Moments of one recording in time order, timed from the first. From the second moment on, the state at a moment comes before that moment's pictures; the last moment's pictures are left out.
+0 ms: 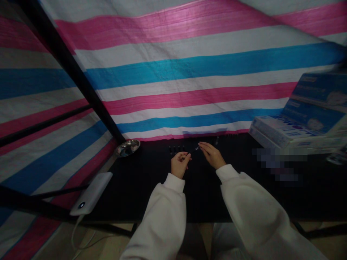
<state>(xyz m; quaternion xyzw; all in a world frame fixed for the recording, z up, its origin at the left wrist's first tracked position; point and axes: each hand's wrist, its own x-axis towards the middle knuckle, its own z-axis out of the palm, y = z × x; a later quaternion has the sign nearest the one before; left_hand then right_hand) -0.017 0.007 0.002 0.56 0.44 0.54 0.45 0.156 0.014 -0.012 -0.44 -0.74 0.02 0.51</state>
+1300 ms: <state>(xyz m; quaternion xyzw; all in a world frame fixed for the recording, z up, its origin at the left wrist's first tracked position) -0.014 0.000 0.009 0.57 0.43 0.53 0.45 0.118 -0.004 -0.017 -0.40 -0.74 0.15 0.52</state>
